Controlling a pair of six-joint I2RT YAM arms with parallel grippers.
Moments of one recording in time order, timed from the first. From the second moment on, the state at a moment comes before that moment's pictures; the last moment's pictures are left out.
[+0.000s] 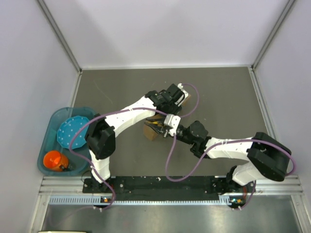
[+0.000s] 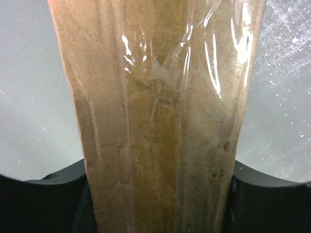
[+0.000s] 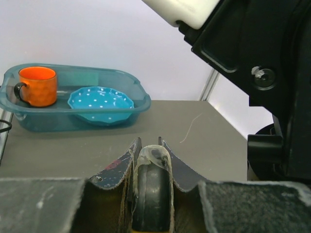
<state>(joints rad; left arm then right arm) -0.84 1.89 1.65 -0.81 -0.21 -0.01 1.02 1.42 0.60 1.12 -0.22 -0.22</state>
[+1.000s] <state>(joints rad) -0.83 1.88 1.63 -0.80 -0.19 -0.01 1.00 1.49 0.60 1.20 -0.21 -0.17</state>
